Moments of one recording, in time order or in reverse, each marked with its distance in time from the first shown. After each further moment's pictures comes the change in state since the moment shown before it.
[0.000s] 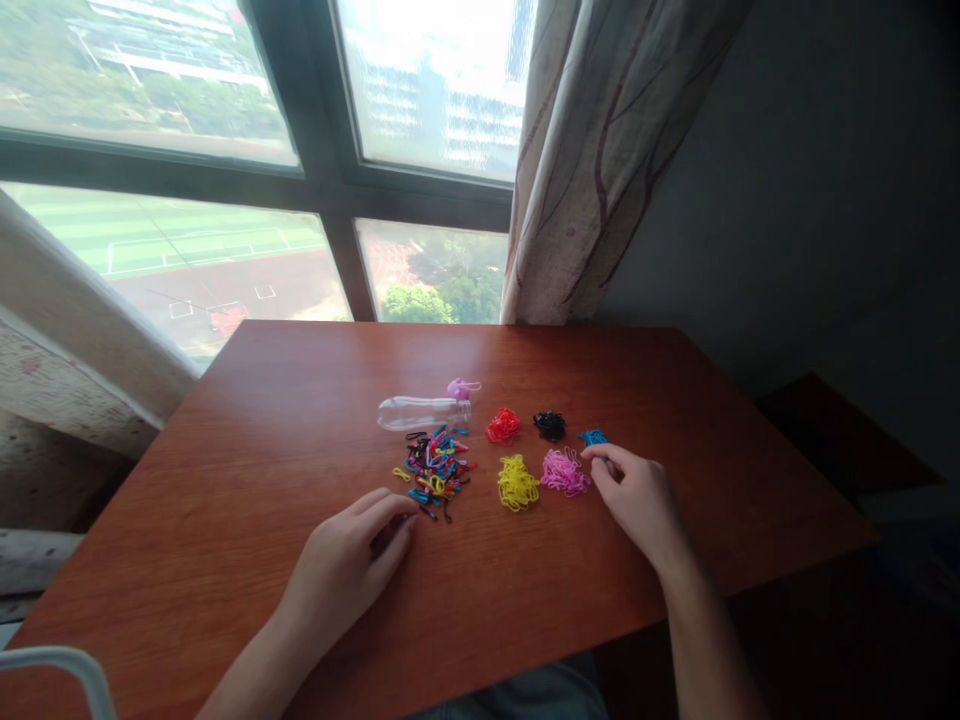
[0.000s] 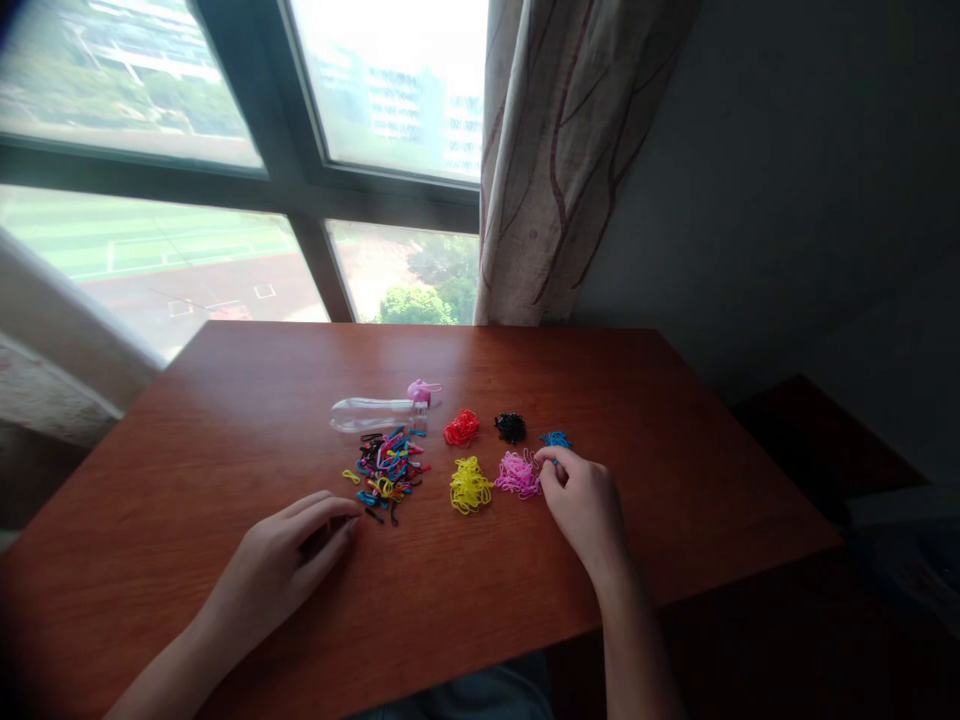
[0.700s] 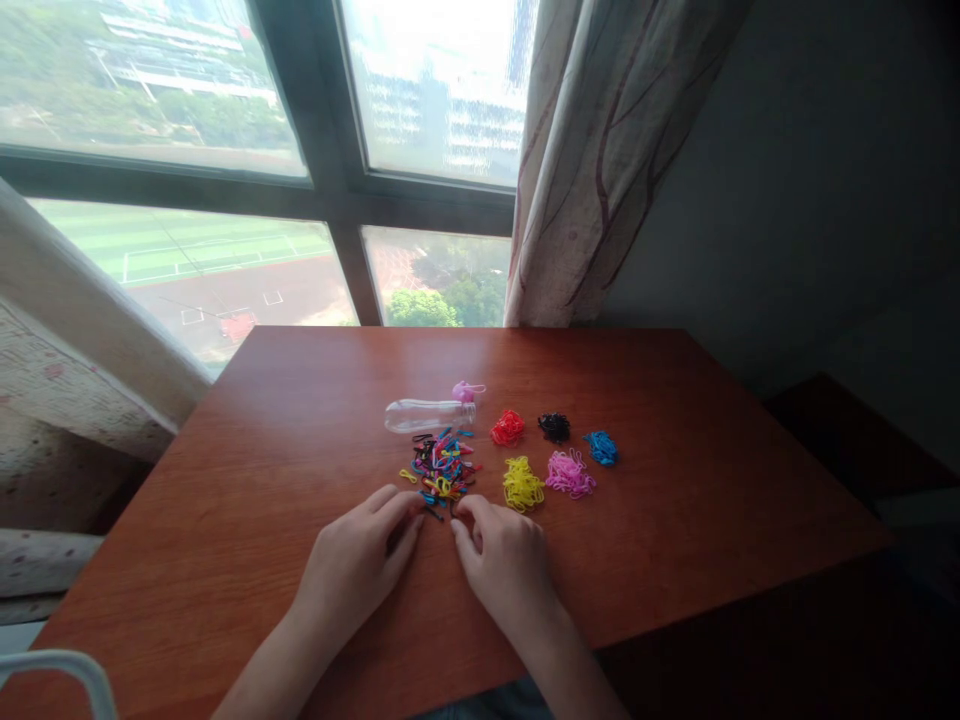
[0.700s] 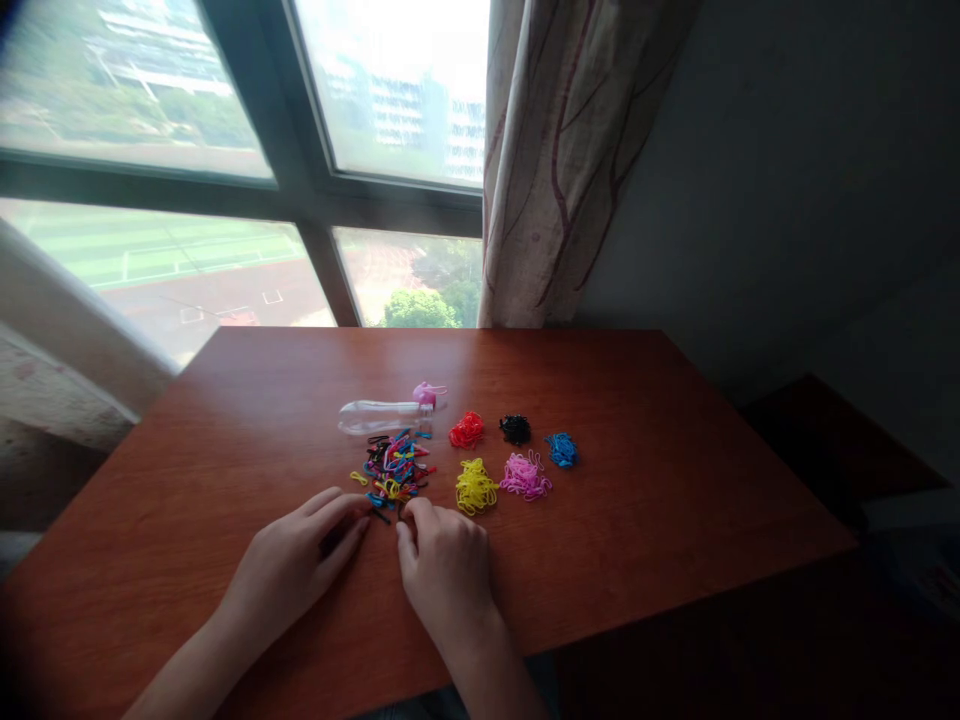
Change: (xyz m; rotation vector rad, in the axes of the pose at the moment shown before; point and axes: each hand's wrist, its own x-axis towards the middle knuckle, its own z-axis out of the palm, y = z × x) left_hand 0.001 -0.001 0.005 0.192 -0.071 -0.090; right_hand -0.065 -0.102 0.097 0.010 -0.179 -0.213
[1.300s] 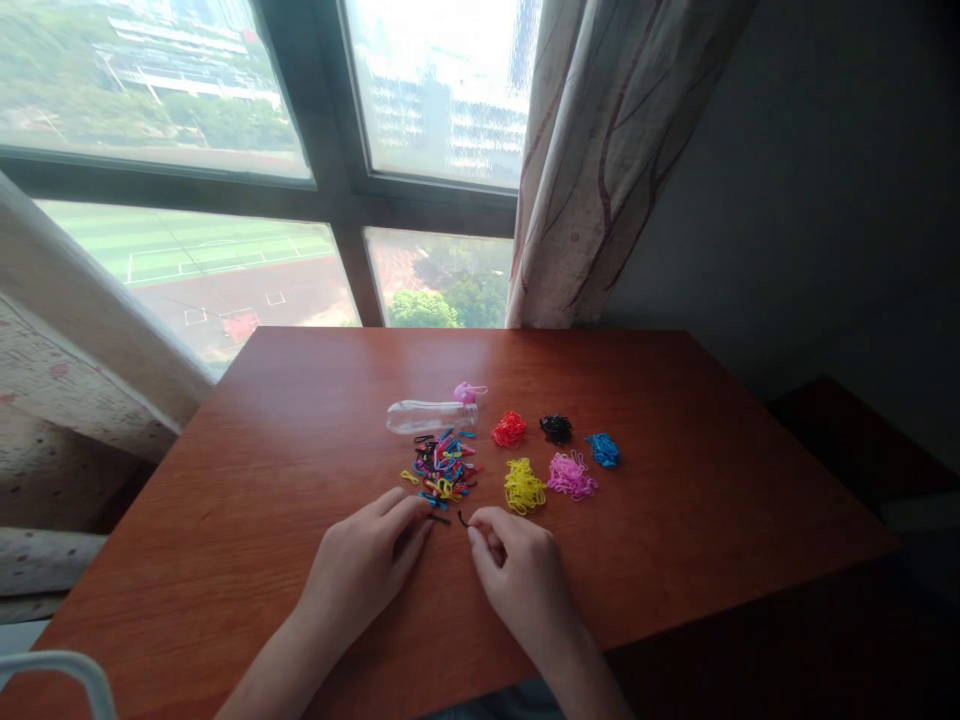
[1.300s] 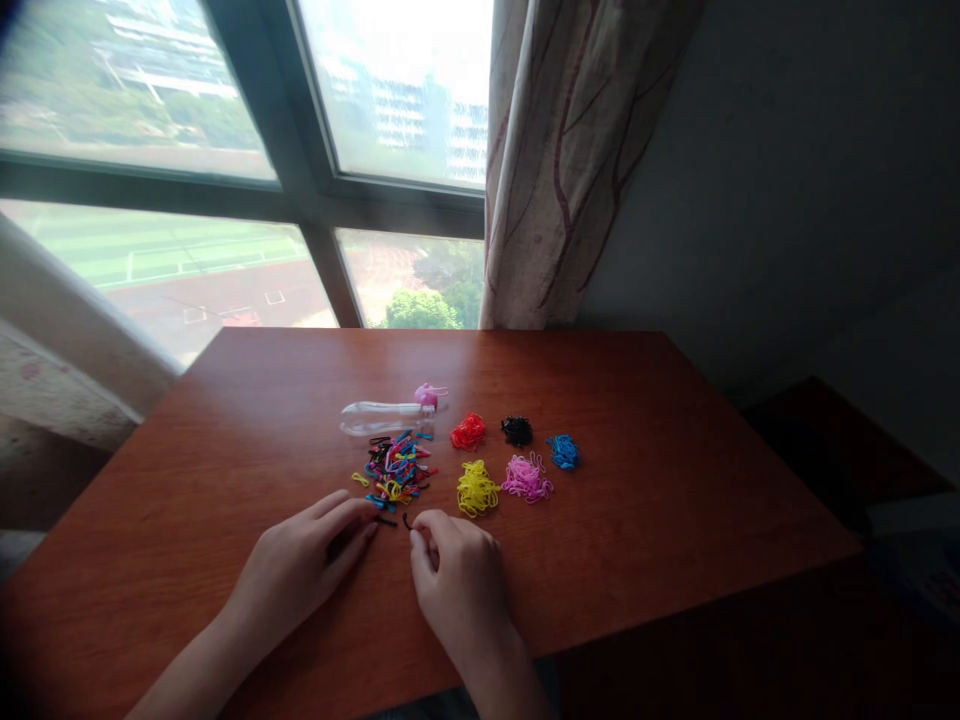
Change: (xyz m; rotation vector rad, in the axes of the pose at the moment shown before) left_hand 0.000 0.003 0.001 0.017 0.011 0.060; right_hand -0.011 0.012 -0.006 0.198 0.090 -0.054
